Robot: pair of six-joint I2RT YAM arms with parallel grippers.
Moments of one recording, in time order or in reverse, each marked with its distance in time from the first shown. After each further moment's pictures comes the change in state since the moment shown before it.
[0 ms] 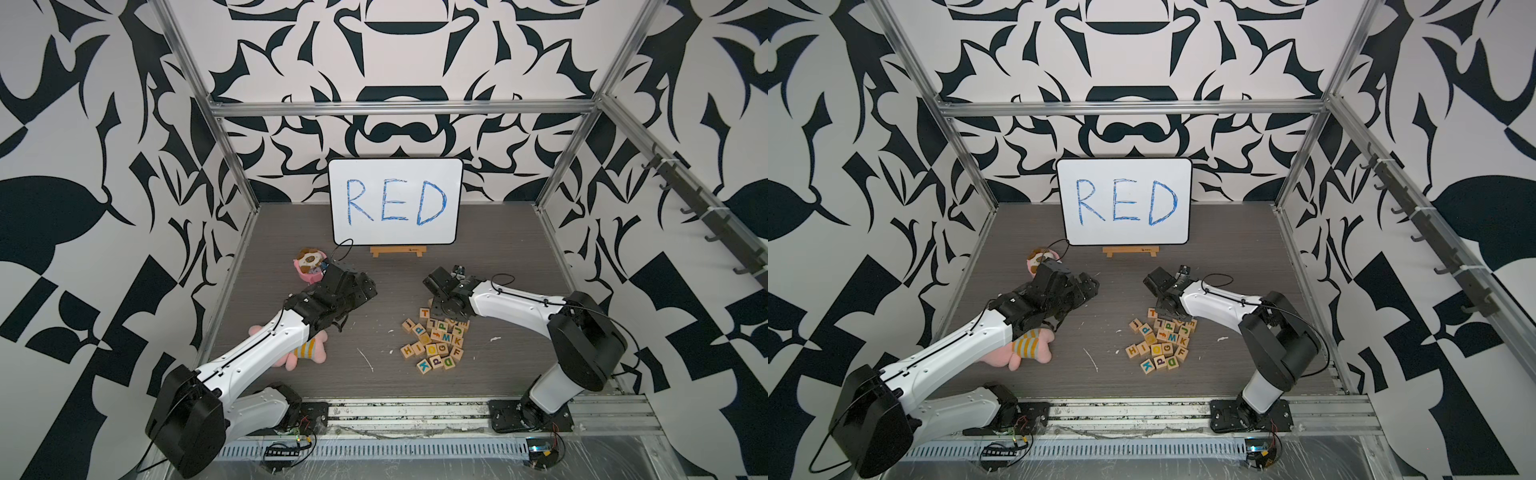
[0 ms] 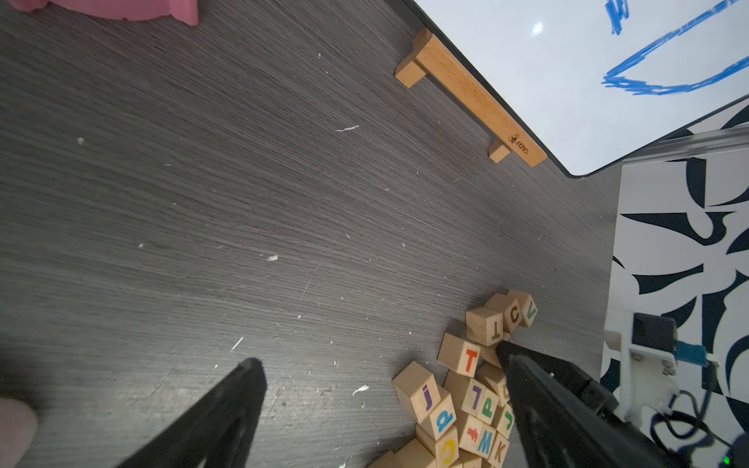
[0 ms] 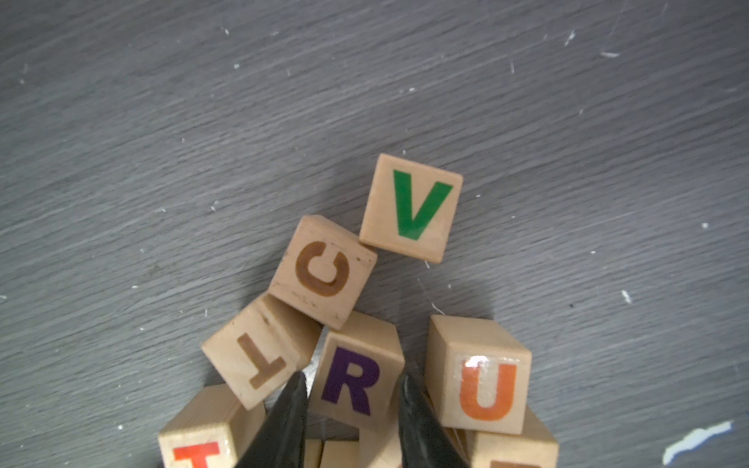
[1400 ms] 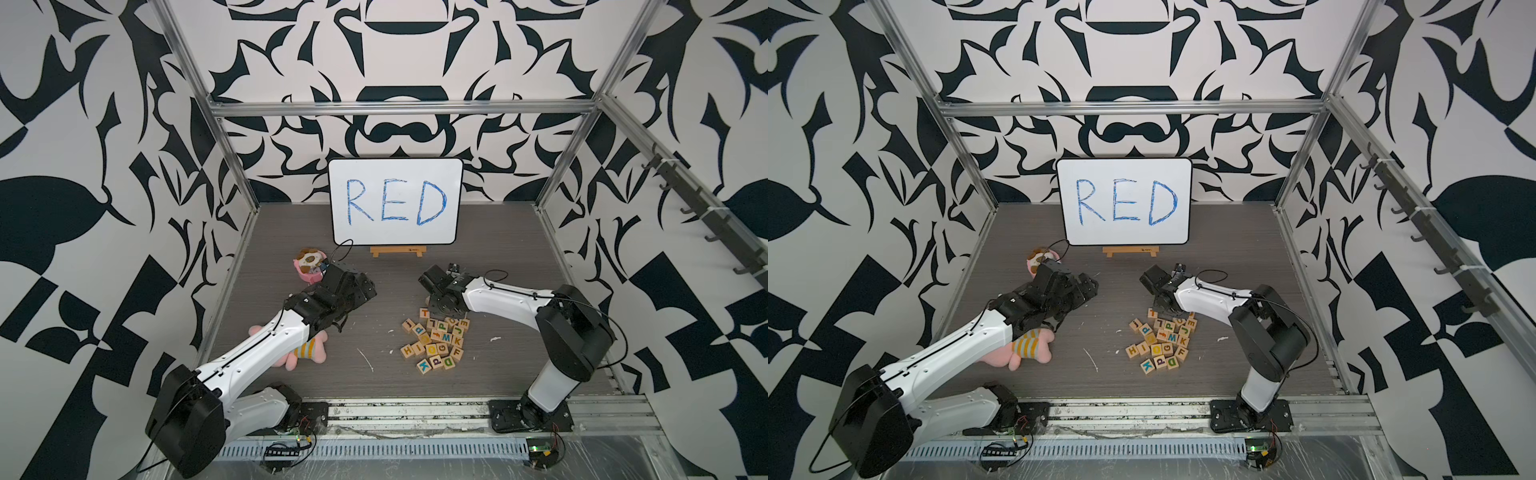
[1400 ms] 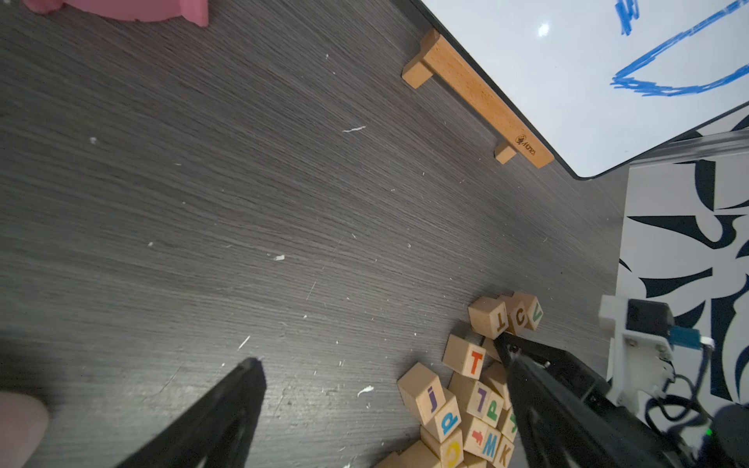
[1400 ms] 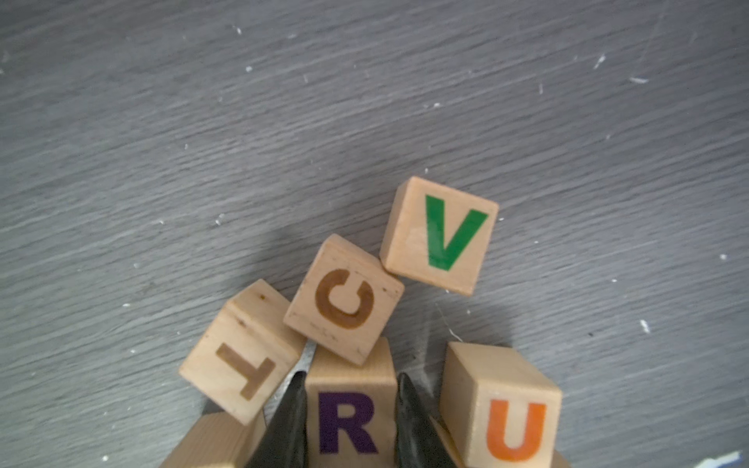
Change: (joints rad) left arm 0.000 0.000 -0.002 -0.016 -0.014 -0.002; right arm 0.000 0.049 0.047 -0.019 0.019 -0.047
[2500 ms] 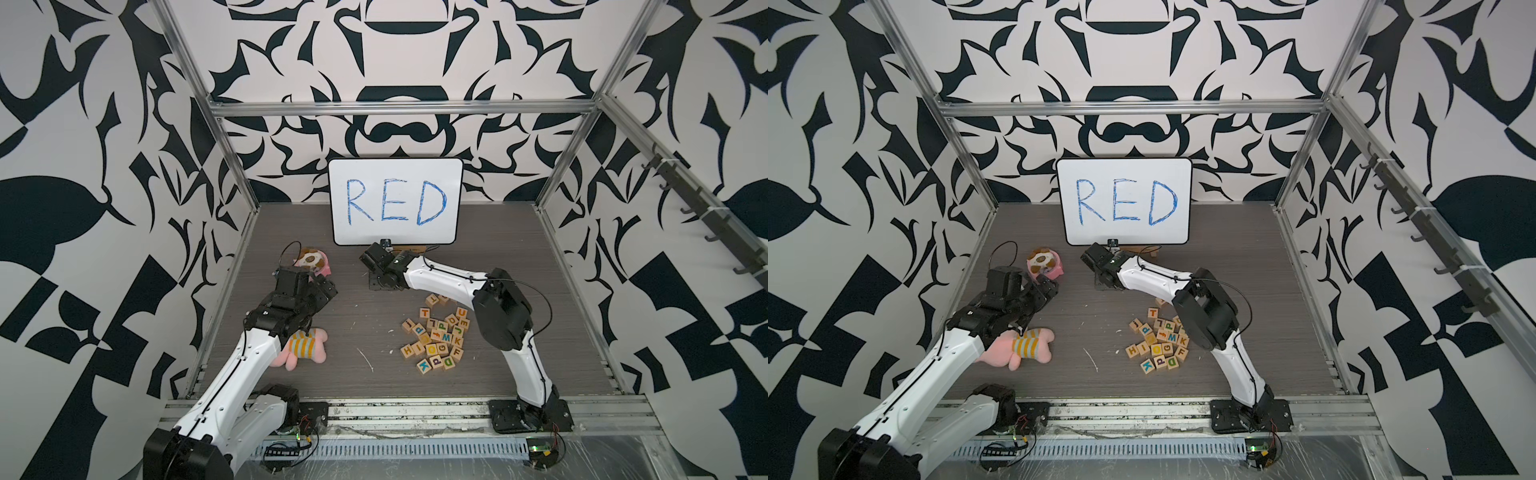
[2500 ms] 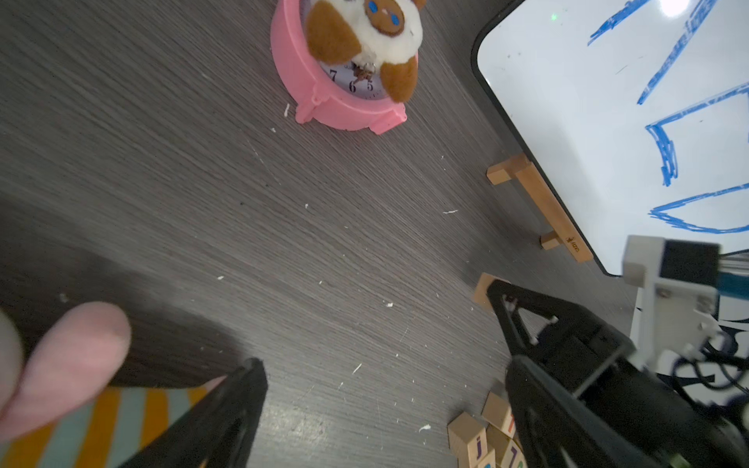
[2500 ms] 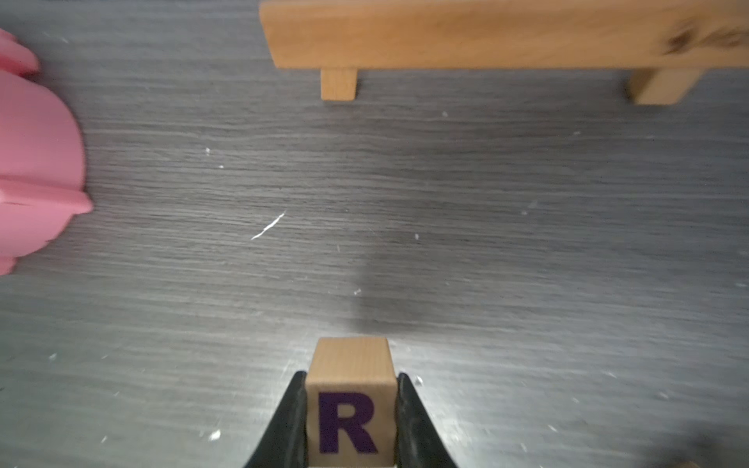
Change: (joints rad) left arm 0.361 -0.222 -0.100 -0.127 0.114 0.104; right arm 0.156 0.517 0.746 -0.038 -0.044 -0.177
